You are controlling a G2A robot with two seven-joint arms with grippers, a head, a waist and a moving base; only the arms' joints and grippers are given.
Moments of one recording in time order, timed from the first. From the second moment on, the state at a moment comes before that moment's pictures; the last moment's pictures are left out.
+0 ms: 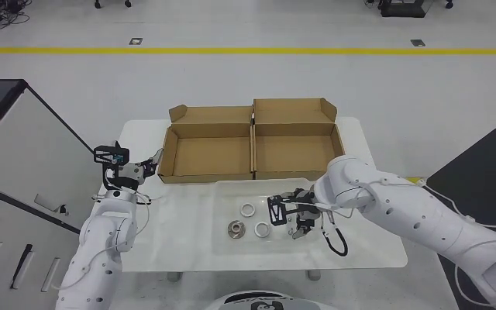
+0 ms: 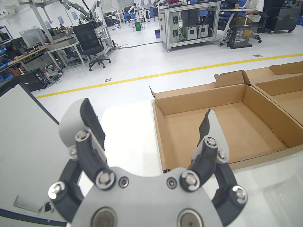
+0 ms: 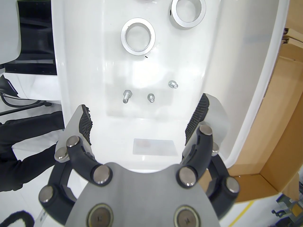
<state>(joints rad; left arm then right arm) 1.73 -1.15 -1.60 -1.80 1.33 0.00 0.00 -0.77 -0.78 0.43 -1.81 -0.64 -0.73 1.08</state>
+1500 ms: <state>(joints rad) 1.73 -1.15 -1.60 -1.80 1.33 0.00 0.00 -0.63 -0.87 0.21 -1.84 -0.65 -0.54 1.28</state>
